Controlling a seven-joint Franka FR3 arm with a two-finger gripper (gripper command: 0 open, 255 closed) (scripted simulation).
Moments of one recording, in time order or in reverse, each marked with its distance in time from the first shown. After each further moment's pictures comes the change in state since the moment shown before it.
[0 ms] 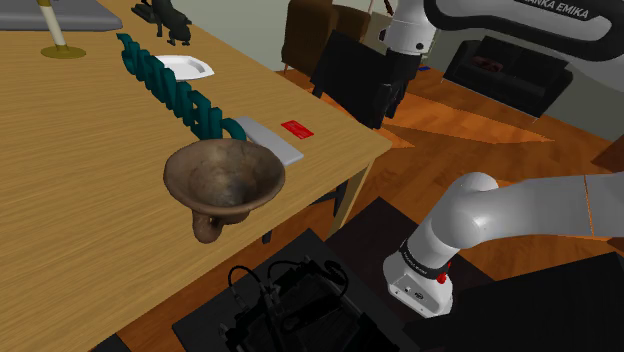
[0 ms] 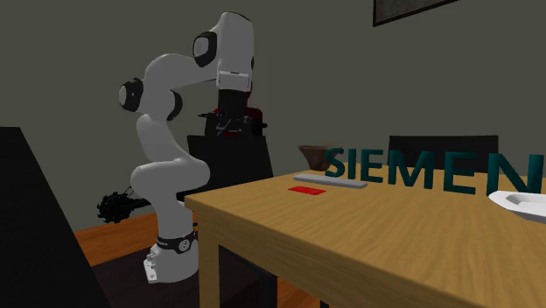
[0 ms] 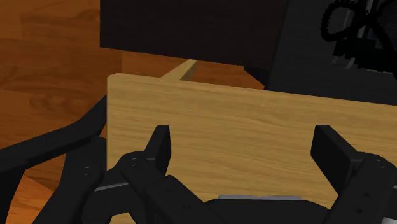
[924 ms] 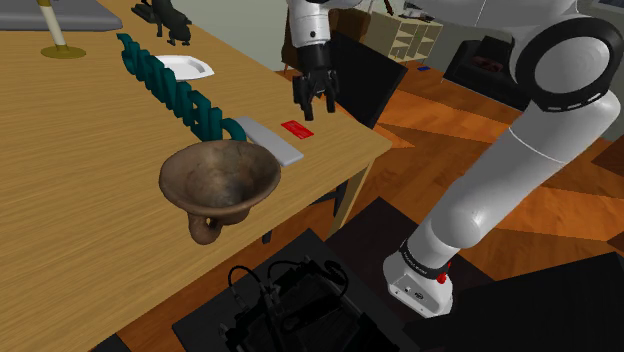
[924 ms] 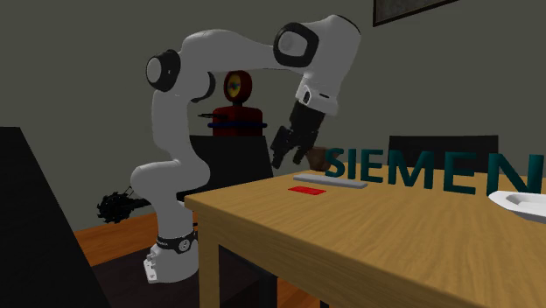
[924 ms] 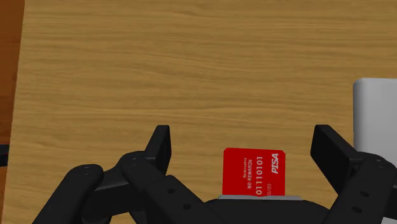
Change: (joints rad) arm 0.001 0.735 0.134 0.550 0.055 -0.168 0.246
